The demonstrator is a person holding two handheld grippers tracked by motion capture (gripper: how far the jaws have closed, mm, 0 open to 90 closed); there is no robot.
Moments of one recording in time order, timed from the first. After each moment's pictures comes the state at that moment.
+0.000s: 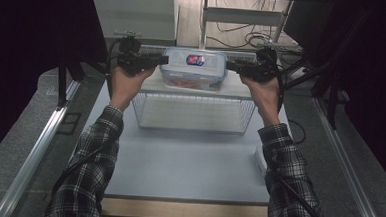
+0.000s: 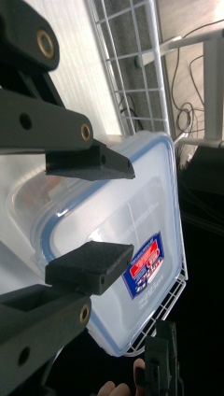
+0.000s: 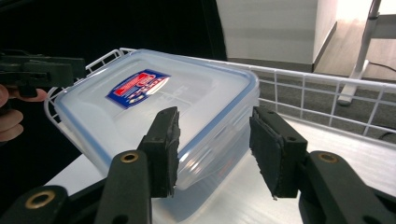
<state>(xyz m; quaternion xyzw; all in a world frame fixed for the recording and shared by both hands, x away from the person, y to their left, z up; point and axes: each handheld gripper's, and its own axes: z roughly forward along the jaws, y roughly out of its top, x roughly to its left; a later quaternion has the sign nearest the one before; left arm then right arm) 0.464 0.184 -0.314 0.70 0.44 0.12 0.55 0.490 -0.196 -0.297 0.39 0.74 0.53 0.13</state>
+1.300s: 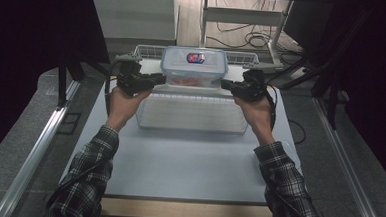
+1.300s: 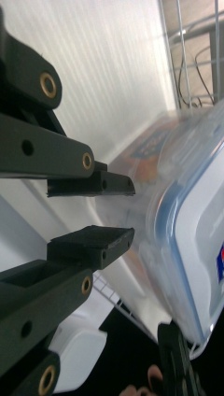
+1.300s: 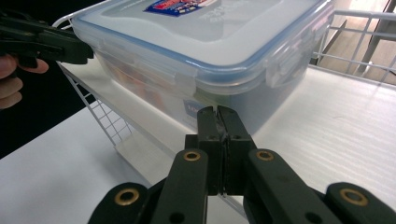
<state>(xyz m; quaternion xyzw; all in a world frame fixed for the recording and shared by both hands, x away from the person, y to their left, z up) 0.432 0.180 -0.354 0.73 0.41 0.13 0.53 0.454 -0.179 -0.335 0.35 0.78 0.50 0.15</state>
